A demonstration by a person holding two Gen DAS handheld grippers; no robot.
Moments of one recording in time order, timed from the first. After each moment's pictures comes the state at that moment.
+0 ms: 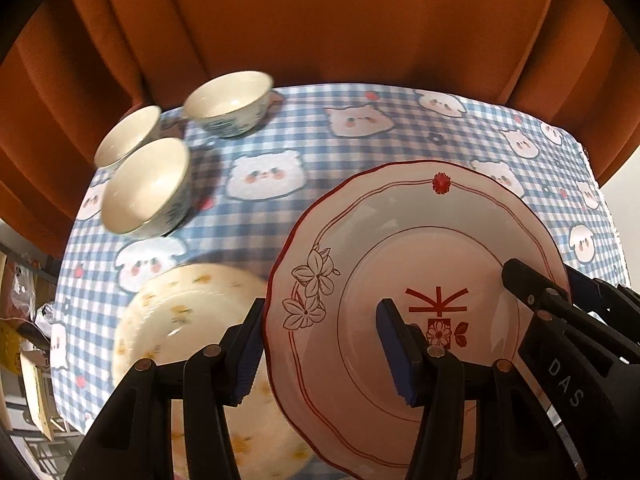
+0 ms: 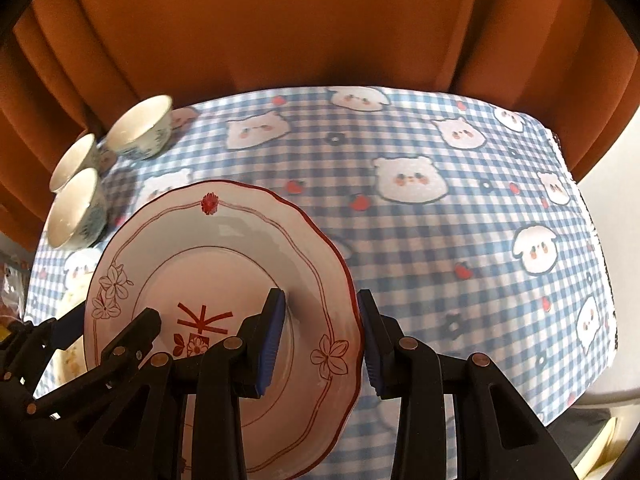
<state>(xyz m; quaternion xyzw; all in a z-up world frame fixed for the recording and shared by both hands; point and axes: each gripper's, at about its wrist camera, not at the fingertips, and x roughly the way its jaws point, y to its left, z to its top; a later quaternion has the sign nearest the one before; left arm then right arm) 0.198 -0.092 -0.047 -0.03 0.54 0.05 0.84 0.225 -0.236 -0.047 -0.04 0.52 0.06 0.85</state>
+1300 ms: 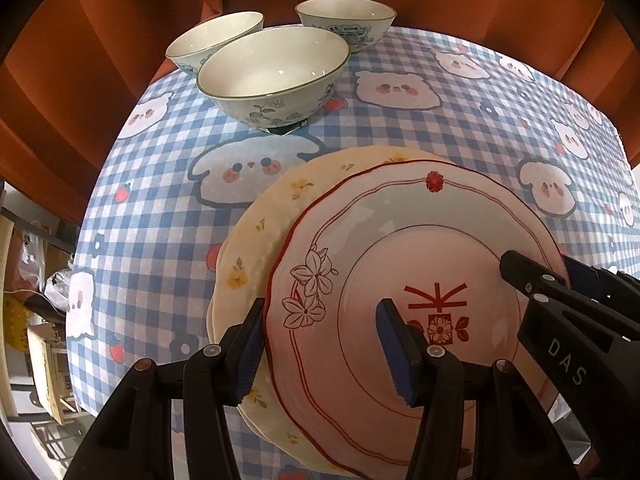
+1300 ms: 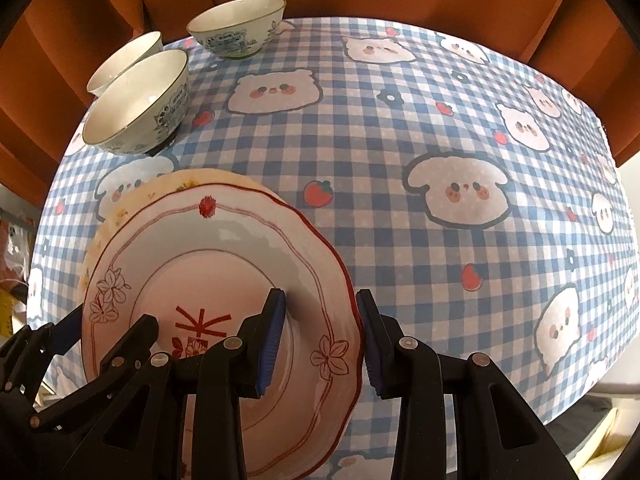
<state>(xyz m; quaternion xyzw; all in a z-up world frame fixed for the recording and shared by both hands) 0.142 0.031 -0.104 -0.03 0.59 0.07 0.80 0.175 -0.095 -0.116 -0.06 0.58 0.08 0.81</state>
